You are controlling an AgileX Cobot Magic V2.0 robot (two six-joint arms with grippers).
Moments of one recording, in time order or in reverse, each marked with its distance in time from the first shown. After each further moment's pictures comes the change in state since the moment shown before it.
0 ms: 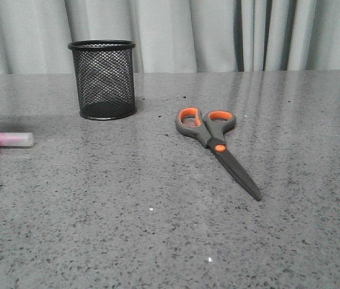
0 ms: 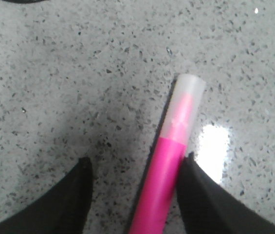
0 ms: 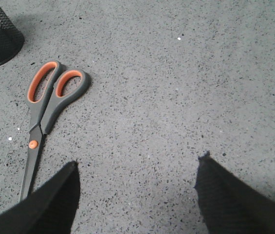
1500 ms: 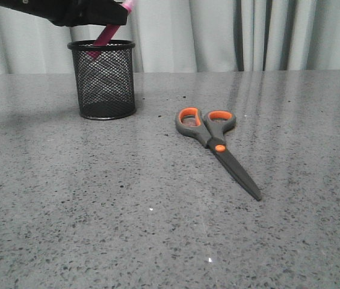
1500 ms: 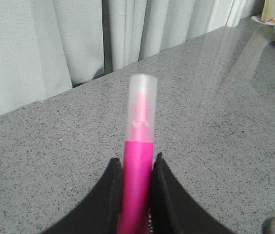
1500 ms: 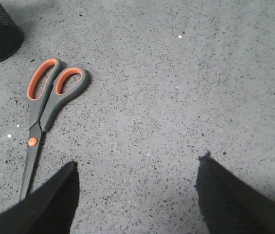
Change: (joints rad) left arm -0.252 0.161 -0.167 -1.182 -0.350 0.268; right arm 0.000 0.000 0.000 0.000 0.006 -0.007
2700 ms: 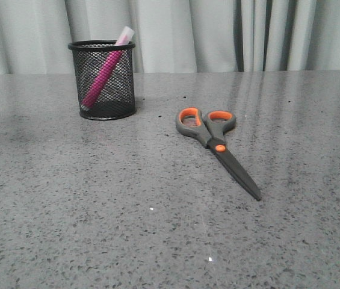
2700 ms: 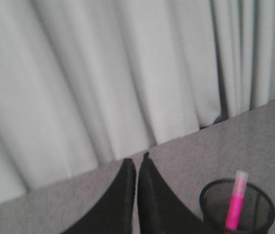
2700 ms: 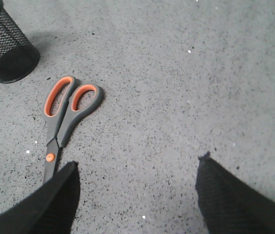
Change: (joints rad) left arm 0.324 -0.762 0.304 0.434 -0.174 -0.428; right arm 0.000 0.007 -0.021 0.068 -0.018 -0.031
